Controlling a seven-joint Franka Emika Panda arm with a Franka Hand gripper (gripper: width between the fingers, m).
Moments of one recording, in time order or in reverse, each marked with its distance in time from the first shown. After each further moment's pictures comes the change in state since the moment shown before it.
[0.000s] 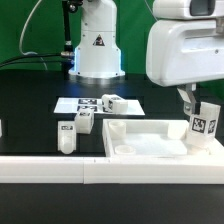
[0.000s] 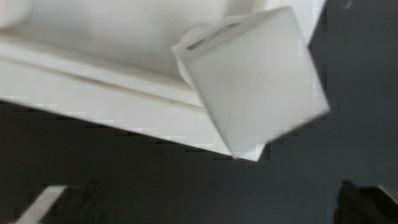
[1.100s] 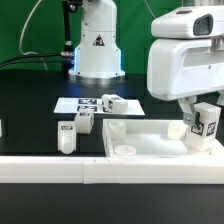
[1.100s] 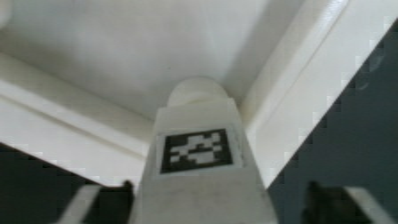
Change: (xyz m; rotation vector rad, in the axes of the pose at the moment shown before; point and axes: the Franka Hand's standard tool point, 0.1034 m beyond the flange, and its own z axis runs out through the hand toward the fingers) arm -0.027 -0.009 0.021 -0.011 0.013 -0.066
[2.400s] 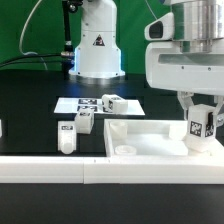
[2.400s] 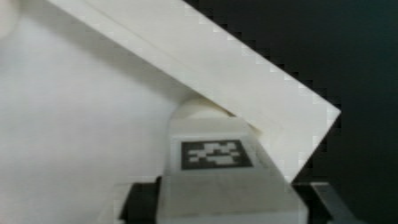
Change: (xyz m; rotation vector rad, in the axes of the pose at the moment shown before) arm -0.002 0.001 0.003 0.049 0.040 1.455
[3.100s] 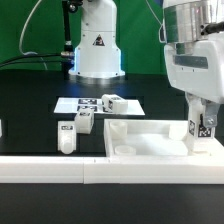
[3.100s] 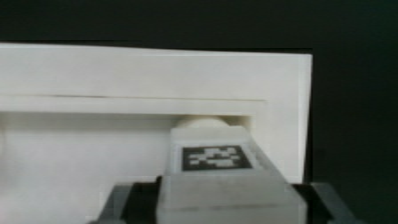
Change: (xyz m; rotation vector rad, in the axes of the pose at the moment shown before) arm 0.003 0.001 0.001 0.062 -0.054 0.514
